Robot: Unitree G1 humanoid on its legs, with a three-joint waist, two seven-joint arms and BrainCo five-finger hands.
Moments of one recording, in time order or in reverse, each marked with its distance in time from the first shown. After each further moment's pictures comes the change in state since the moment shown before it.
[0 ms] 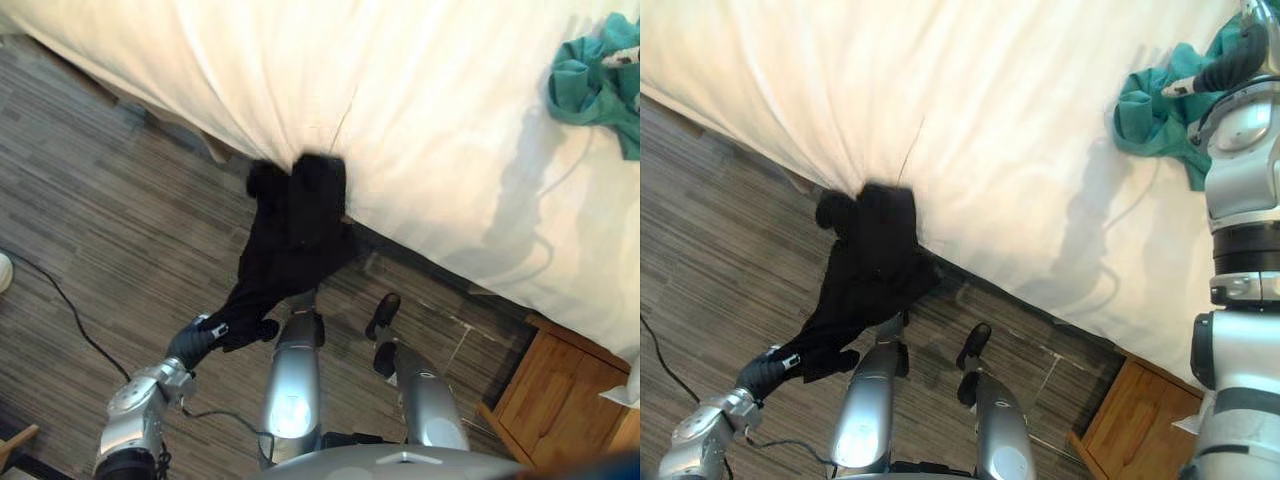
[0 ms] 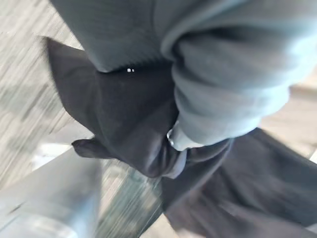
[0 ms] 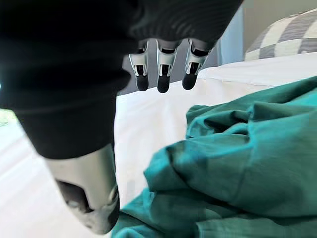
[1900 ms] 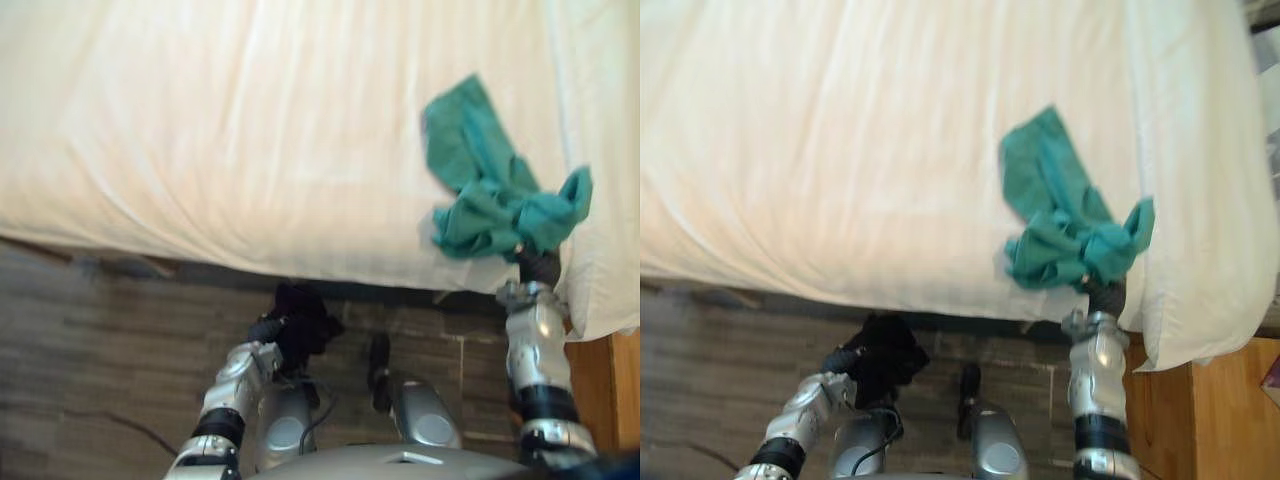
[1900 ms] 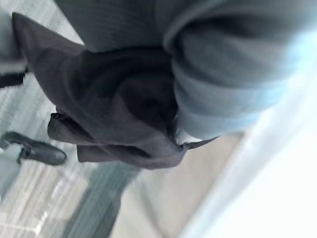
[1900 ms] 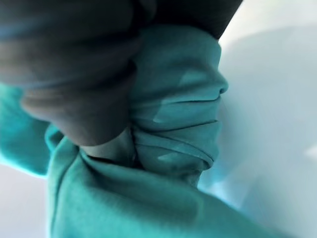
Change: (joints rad) left arm -0.102 -0.340 -0.219 0.149 -0.051 0.147 0.518; right arm 1.084 0.827 -0.377 -0.219 0.781 -0.599 0.031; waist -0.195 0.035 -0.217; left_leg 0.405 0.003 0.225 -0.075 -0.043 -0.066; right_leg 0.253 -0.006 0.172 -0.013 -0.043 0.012
